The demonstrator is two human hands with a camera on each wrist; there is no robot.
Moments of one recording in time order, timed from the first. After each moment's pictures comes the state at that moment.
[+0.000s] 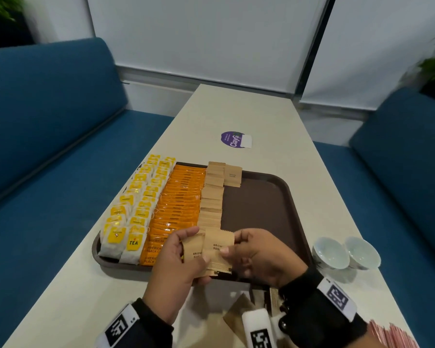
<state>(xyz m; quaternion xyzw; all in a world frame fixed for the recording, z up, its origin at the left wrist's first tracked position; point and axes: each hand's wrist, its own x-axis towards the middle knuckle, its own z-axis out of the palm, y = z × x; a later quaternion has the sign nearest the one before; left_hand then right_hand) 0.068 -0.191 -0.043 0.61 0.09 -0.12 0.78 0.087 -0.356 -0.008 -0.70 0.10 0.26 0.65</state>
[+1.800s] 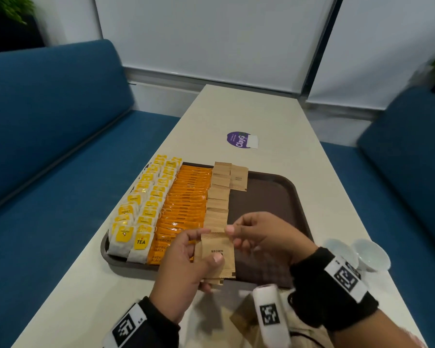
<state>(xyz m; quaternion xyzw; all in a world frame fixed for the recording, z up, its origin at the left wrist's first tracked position) 0.062 -0.189 -0.032 0.65 0.07 -0.10 0.75 0.104 -0.358 0.012 -0.77 0.03 0.26 0.58</state>
